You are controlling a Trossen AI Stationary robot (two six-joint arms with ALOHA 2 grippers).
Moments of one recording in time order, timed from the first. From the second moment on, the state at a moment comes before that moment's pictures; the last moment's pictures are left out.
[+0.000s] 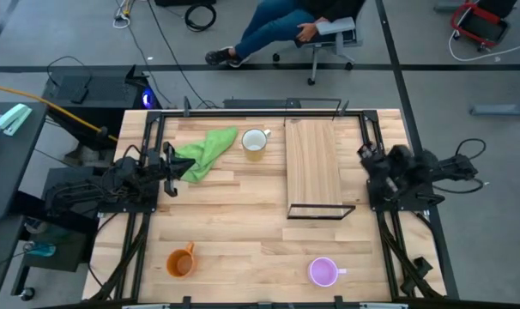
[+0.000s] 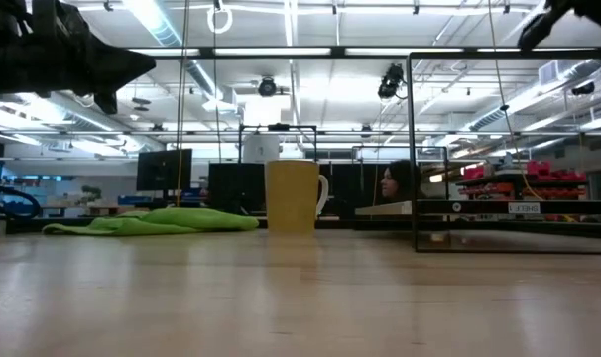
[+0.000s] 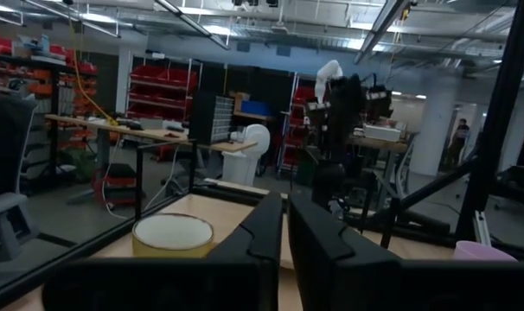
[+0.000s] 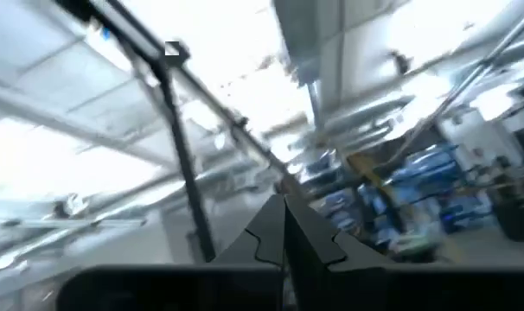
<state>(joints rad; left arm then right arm) 0.18 0.01 0.01 0.22 -0.09 -0.14 0.22 0.04 0.13 0.54 0.16 0.27</state>
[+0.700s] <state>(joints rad) 0.18 0.01 0.01 0.24 -0.09 -0.12 0.08 0.62 1.11 -0.93 1.07 0.91</state>
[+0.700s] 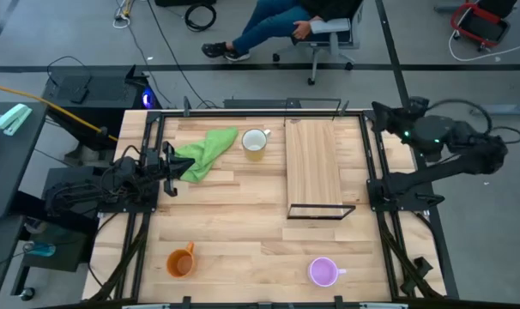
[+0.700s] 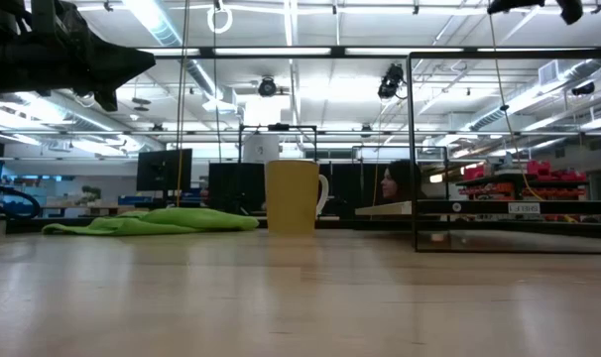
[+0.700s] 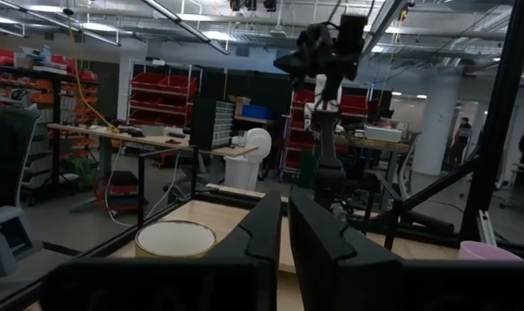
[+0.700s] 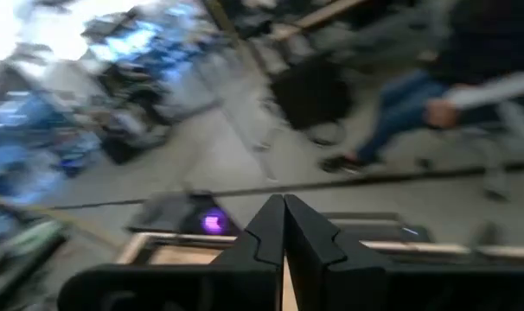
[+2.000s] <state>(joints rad) 0.18 0.01 0.01 0.24 -0.08 -0.15 -0.79 1.36 0.87 -1.09 0.21 0.75</state>
